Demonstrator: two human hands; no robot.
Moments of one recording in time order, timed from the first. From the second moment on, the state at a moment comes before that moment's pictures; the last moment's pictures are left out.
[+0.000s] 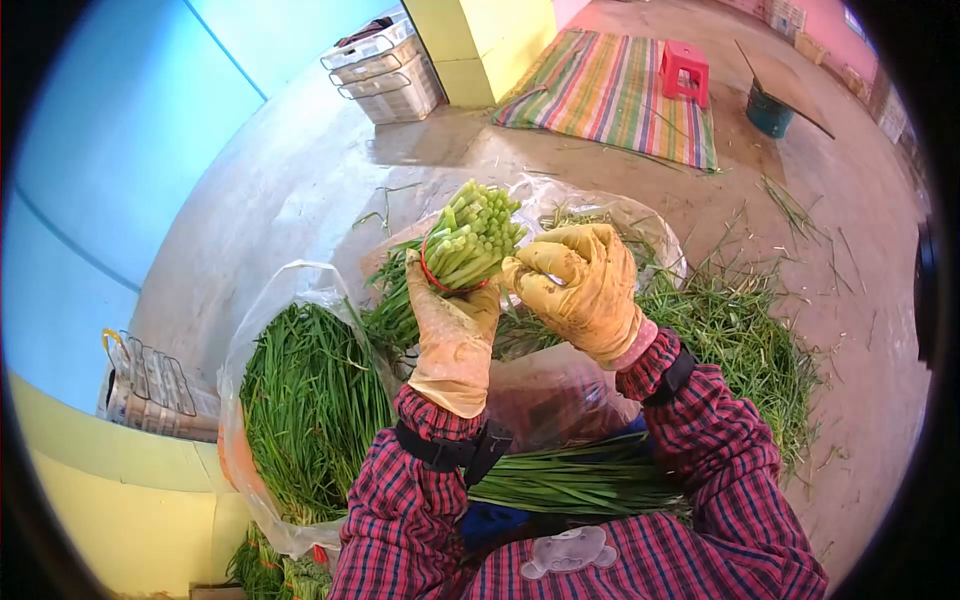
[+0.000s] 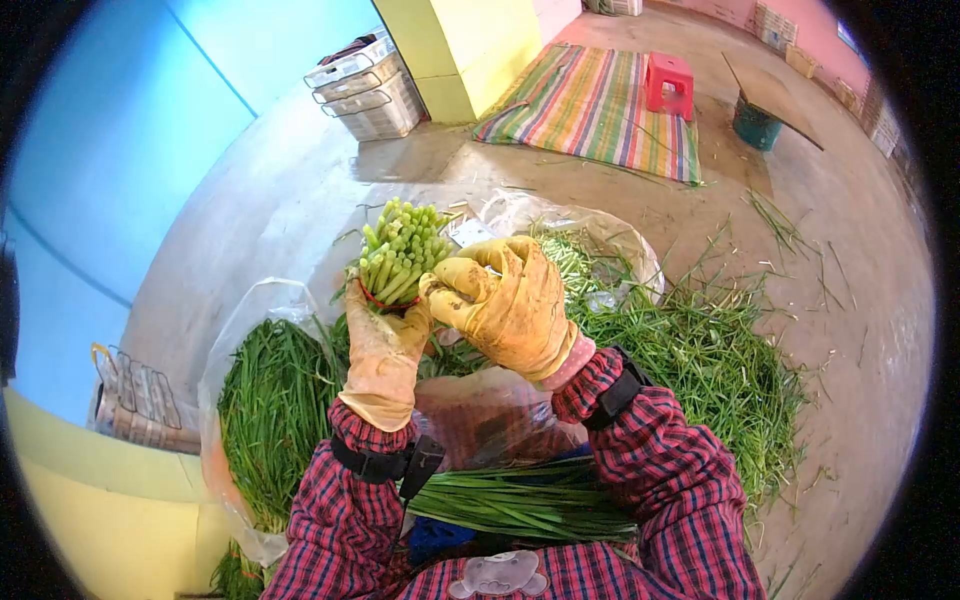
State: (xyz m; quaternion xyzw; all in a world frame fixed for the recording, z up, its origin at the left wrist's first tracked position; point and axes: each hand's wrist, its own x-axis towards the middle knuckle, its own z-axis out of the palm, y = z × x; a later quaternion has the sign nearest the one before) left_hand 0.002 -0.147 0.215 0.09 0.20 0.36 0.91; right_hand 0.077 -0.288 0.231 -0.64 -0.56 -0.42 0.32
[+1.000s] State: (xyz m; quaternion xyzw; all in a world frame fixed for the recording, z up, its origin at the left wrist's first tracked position) left_hand 0.000 -0.142 0.218 0.09 0.19 0.29 0.93; right_hand 0.150 -0.494 0.291 -0.66 -0.35 -0.08 0.66
